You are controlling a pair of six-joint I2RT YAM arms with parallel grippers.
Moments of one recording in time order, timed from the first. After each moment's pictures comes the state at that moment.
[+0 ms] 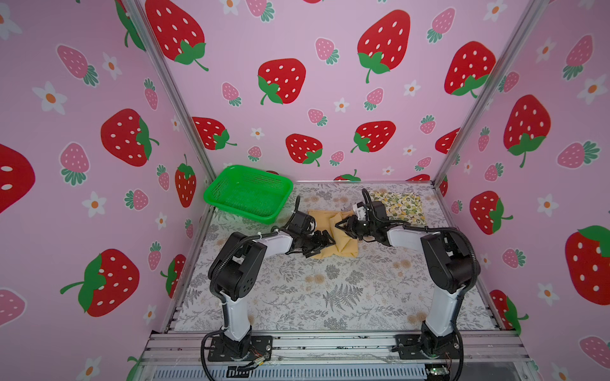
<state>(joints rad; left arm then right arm) -0.49 1.90 1.08 -0.10 0.53 -0.81 0.49 1.91 1.08 0.22 -0.64 0.91</state>
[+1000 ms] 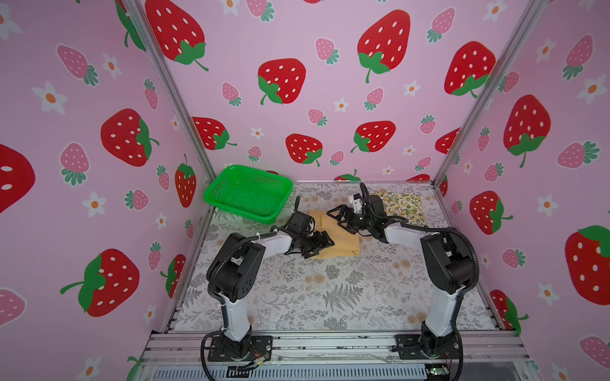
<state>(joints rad) -0.49 1.87 1.09 -0.16 0.52 -0.81 0.52 1.90 1.13 0.23 -0.59 0.90</state>
